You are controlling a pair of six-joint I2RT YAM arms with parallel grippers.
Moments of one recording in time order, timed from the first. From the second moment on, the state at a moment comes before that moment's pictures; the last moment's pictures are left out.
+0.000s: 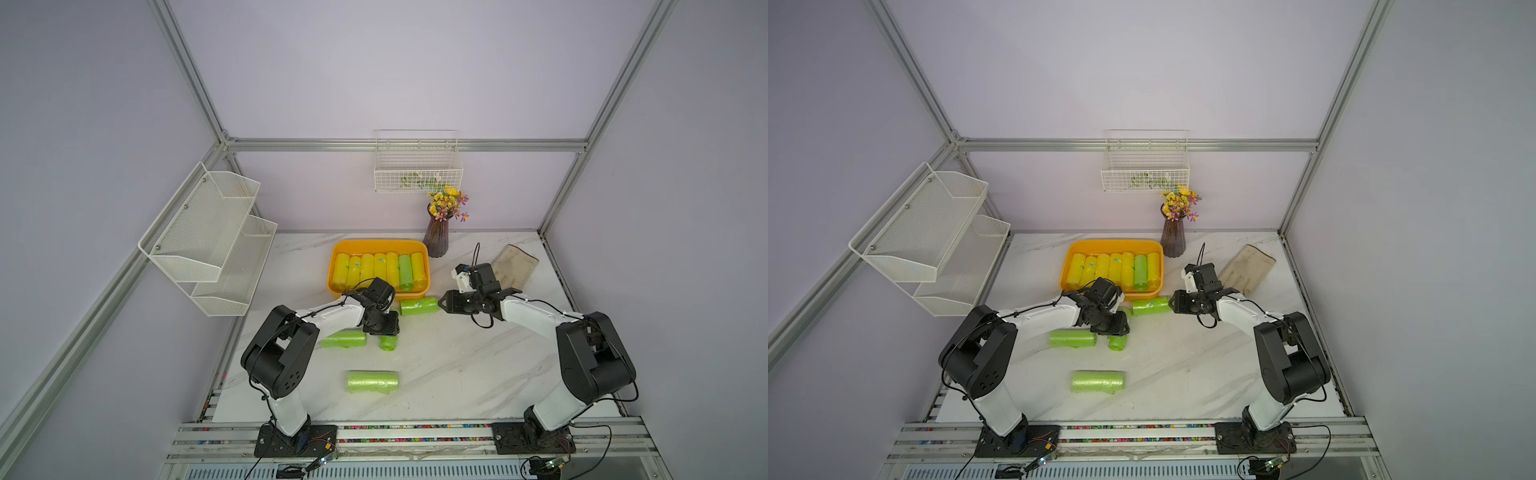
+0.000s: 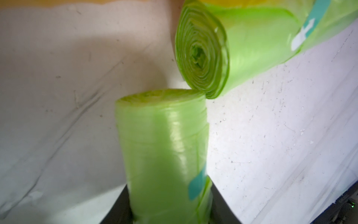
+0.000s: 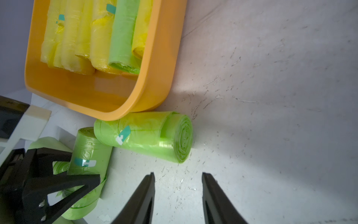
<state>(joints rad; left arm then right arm) -0.59 1.75 1.07 -0.49 0.21 -0.46 0.31 1.64 0.95 -0.21 -0.36 0.38</state>
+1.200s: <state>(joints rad) -0.22 1.79 1.51 -0.66 0.35 -0.26 0.30 1.53 0.89 -0.21 -0.35 0.41</state>
